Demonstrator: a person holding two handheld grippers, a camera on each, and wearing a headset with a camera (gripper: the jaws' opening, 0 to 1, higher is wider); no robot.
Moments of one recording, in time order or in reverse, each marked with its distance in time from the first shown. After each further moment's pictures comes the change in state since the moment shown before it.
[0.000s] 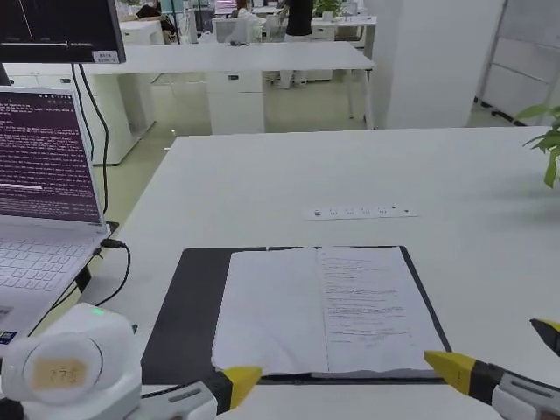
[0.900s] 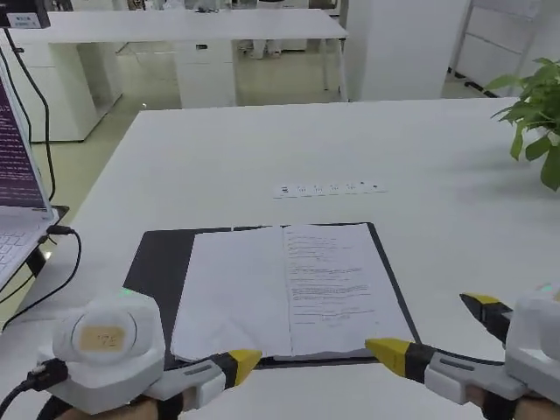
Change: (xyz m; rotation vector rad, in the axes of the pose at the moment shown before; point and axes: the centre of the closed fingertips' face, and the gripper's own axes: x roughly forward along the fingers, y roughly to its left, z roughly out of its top) left arm 0.087 -0.046 -0.028 0.036 0.124 -0.106; right arm 0.031 0.002 -0.020 -0.047 0.086 0.069
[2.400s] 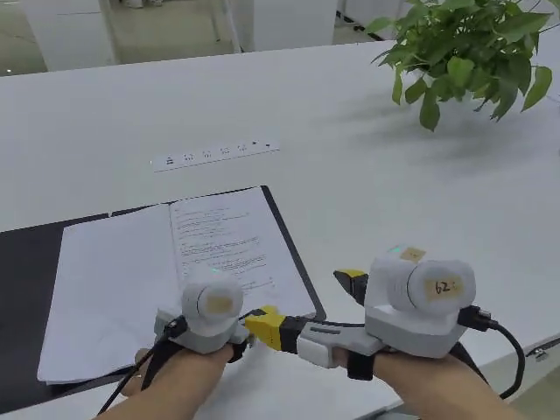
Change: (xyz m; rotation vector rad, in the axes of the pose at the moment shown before) left arm 0.195 -0.104 -0.019 0.190 0.004 -0.101; right arm 0.026 -0.011 -0.027 0.171 0.050 0.009
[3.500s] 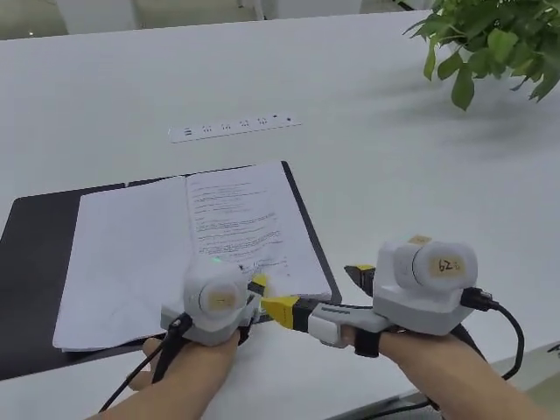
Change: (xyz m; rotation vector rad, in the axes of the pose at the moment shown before) left arm 0.000 0.011 0.002 -0.071 -0.074 0.048; right arm 0.025 -0.017 -0.022 0.073 0.083 0.010
